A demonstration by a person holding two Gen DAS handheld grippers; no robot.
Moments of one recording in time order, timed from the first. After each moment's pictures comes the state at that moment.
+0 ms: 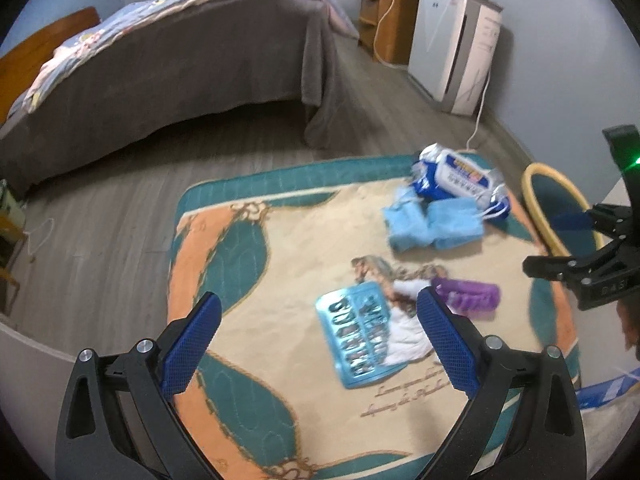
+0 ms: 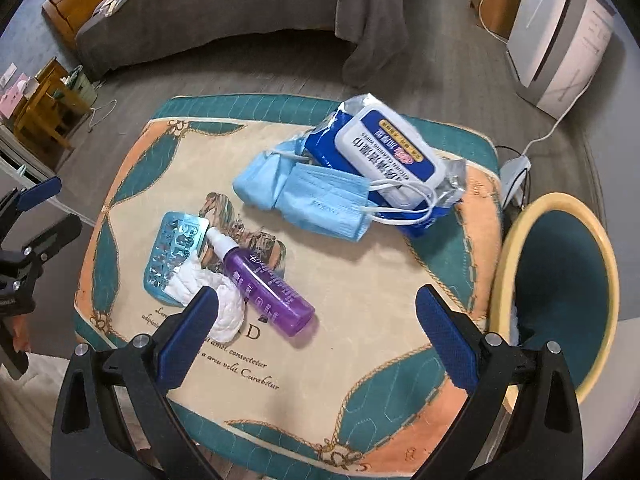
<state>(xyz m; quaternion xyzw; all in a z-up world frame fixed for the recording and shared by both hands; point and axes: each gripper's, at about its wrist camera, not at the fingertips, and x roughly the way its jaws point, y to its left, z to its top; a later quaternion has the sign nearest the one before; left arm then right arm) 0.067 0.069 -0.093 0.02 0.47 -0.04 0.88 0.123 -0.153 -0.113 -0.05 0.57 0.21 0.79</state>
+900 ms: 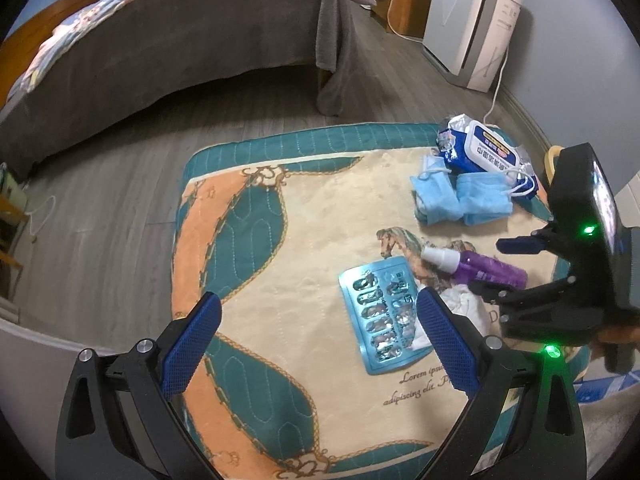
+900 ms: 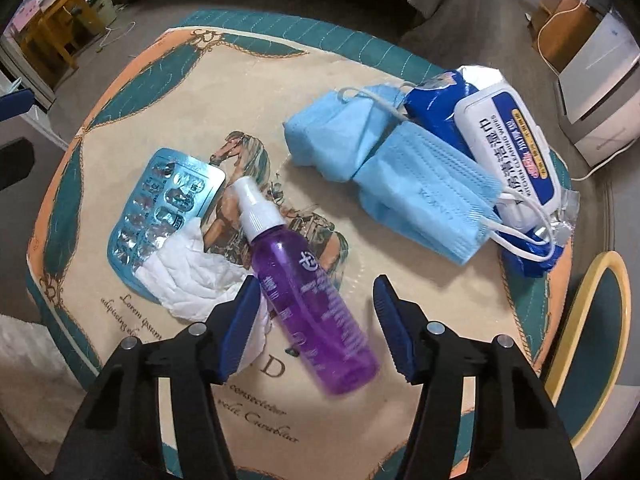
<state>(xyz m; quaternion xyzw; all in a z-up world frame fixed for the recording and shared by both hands) 0.079 0.084 -0.115 0.01 0.52 -0.03 0.86 0.127 -0.069 -0.187 -0.17 0.59 0.24 0.75</state>
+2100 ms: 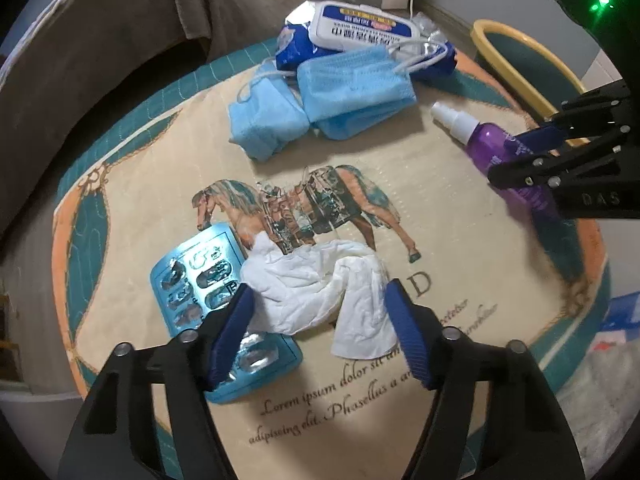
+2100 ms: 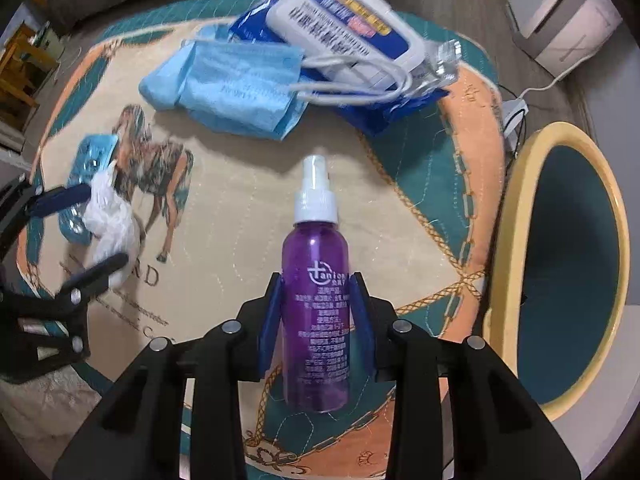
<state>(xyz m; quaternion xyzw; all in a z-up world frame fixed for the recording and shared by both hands) 0.081 -0.050 -0.196 0.12 0.56 -0.14 0.81 0.123 -0.183 -0.202 -0.12 0.65 0.17 0.73</state>
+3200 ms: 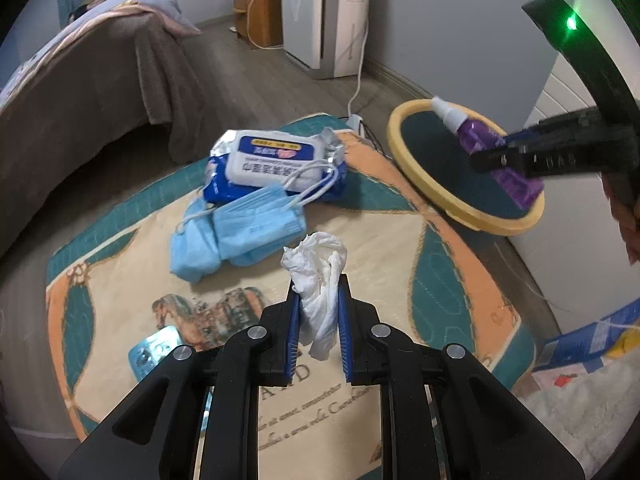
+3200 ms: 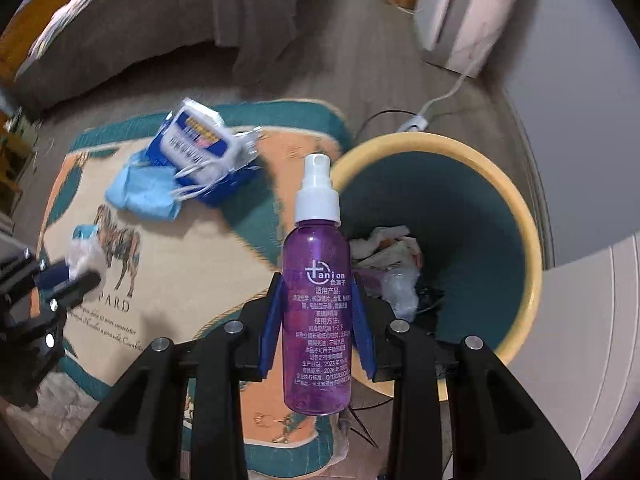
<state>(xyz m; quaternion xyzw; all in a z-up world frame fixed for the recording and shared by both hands) 0.072 -0.114 -0.120 0.10 0.47 -0.21 0.85 0.127 -0.304 -0.107 -0.03 0.58 0.08 0.81</state>
